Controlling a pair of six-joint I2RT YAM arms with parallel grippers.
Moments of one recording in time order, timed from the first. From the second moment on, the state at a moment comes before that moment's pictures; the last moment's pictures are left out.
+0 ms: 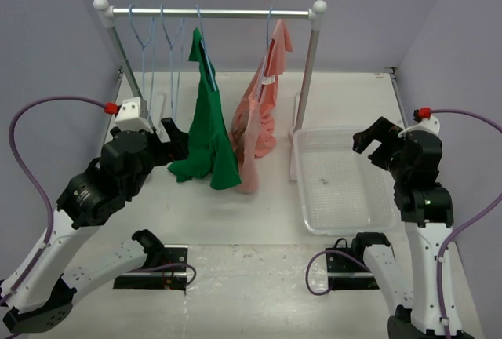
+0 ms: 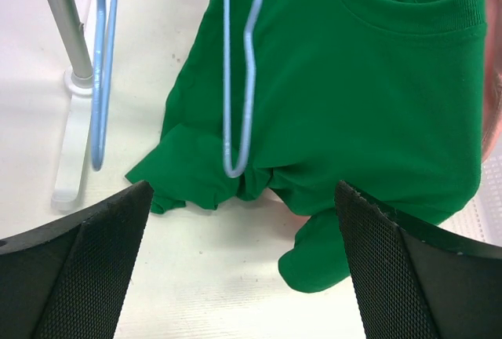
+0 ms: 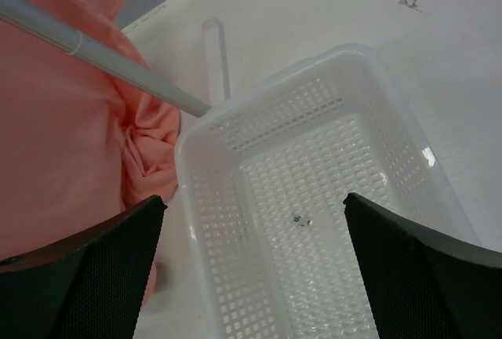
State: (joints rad) left arm -0.70 0.77 1.21 -0.86 -0.54 -0.55; right arm -0.02 0.69 1.02 -0.77 0.01 0.50
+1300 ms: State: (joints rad) left arm -0.70 1.62 2.02 -0.64 -0.12 -0.21; right arm -0.01 0.69 1.01 -0.59 -0.24 0.45
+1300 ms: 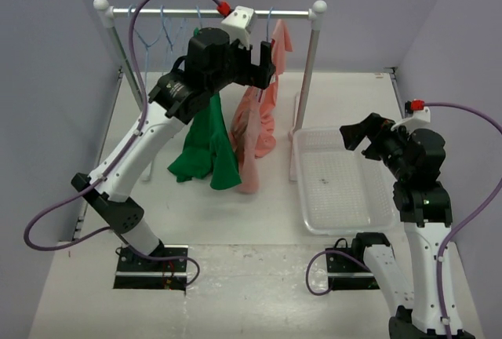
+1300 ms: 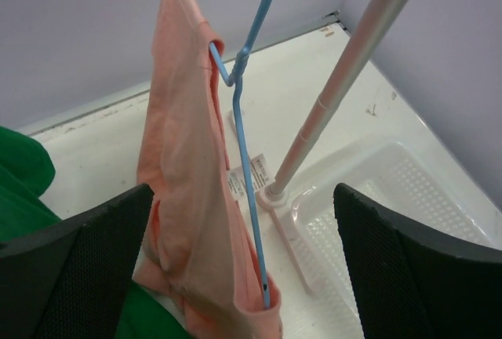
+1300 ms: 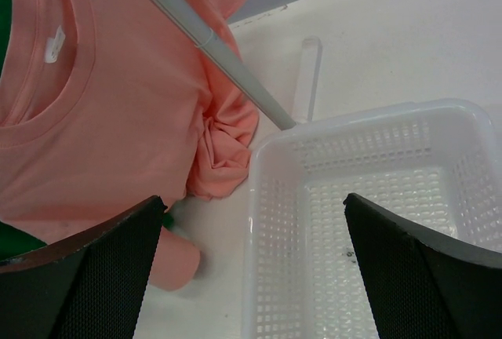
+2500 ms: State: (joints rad) left arm -0.70 1.79 2.01 -0.35 -0.23 -0.12; right arm -0.01 0.68 0.98 -0.59 -0.17 0.41
